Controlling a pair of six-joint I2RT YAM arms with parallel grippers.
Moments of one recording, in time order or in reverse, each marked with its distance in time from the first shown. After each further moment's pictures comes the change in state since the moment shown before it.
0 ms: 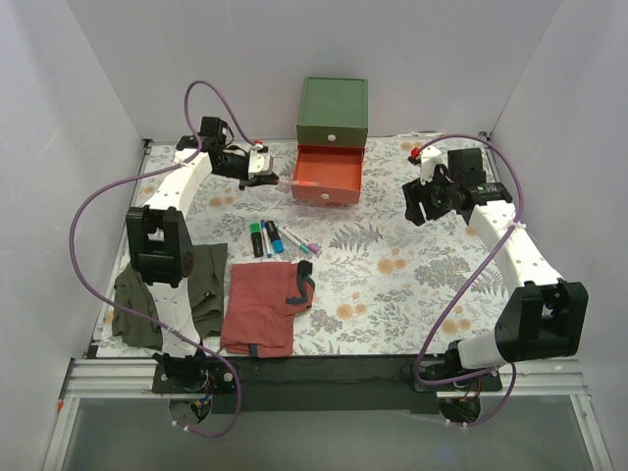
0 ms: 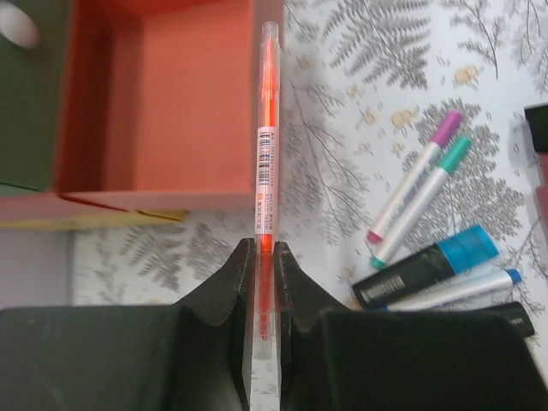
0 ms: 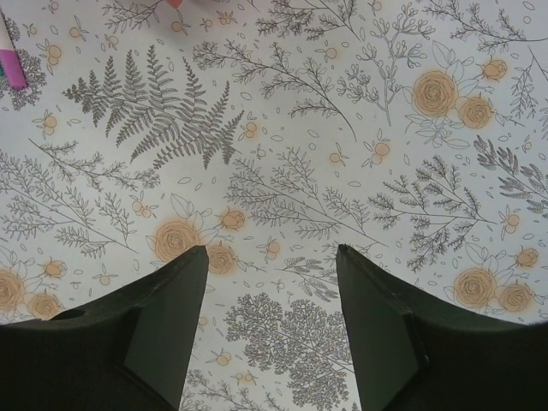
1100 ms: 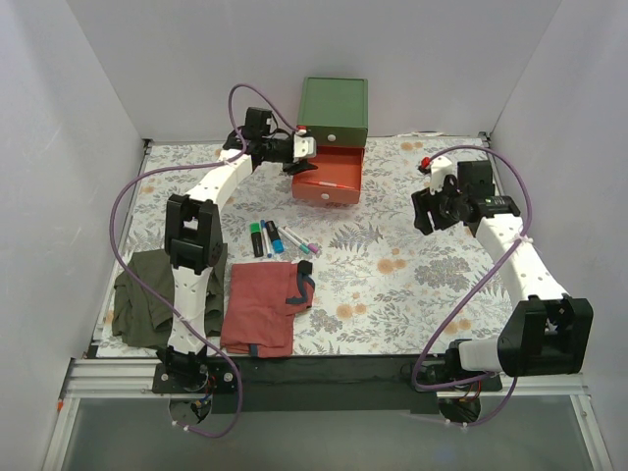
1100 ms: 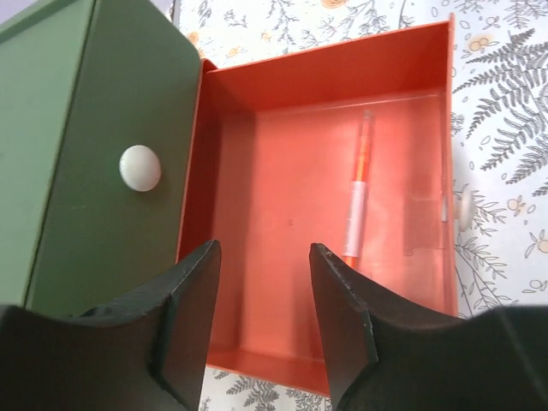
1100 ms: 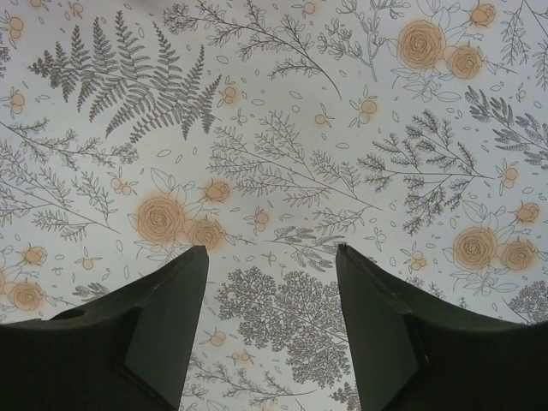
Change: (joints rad) left arm -0.184 0.218 0.228 0.506 -0.059 -0.418; right arm -0.048 -0.082 -0.105 0.021 0.020 0.000
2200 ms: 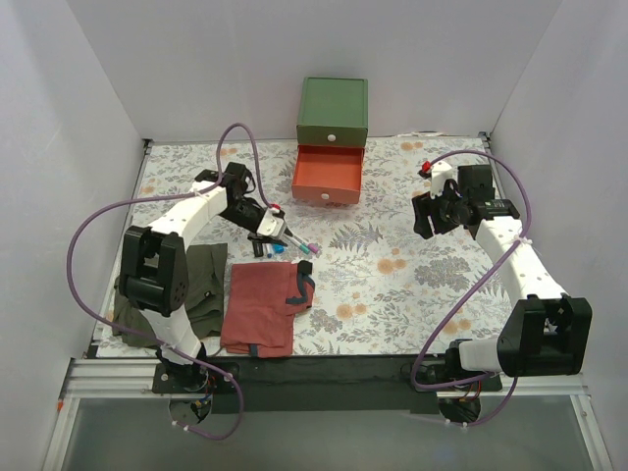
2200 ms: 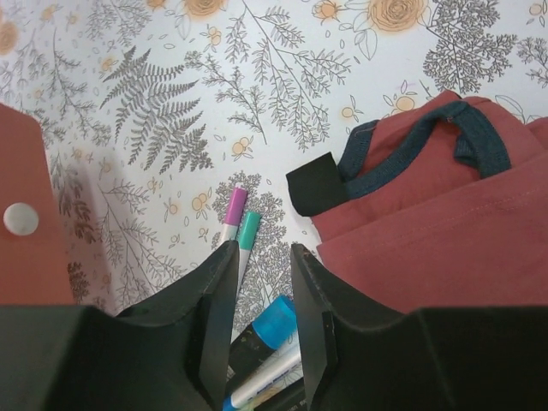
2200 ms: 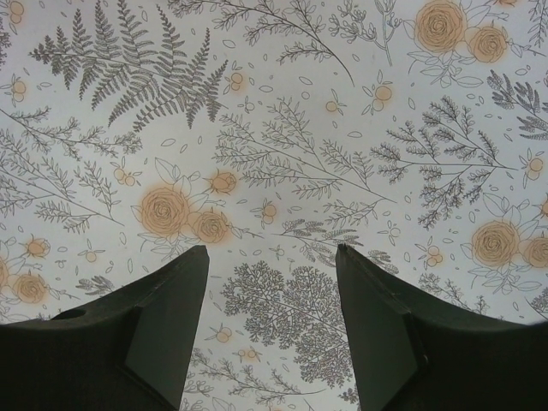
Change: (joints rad) left arm 0.026 -0.483 -0.619 -0.679 0.037 0.728; right arm -0.016 -0.005 -0.042 0.010 -0.026 0.001
